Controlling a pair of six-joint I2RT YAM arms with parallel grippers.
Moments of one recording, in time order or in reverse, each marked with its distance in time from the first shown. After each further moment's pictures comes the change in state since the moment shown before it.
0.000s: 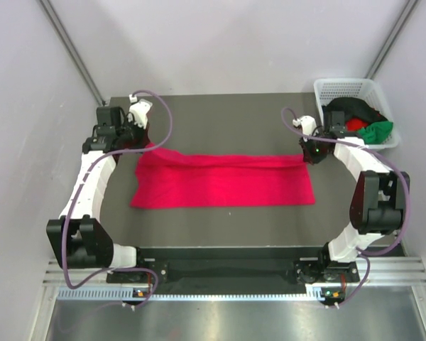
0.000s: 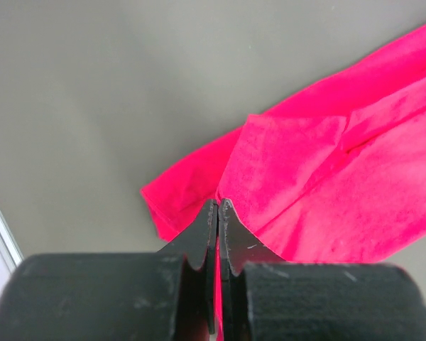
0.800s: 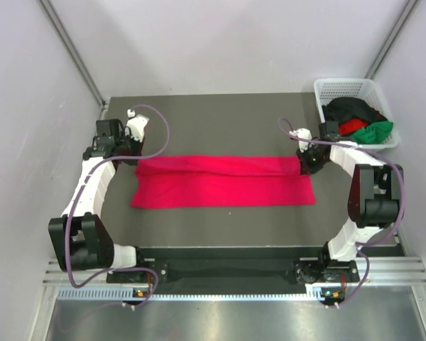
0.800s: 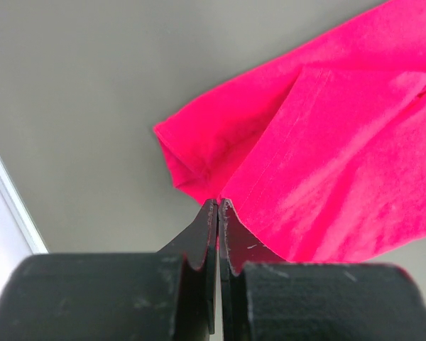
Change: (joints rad) left arm 0.061 -0.015 -0.148 0.008 -0.098 0.075; right arm 0.006 0.066 -0.079 -0.006 -0.019 -0.009
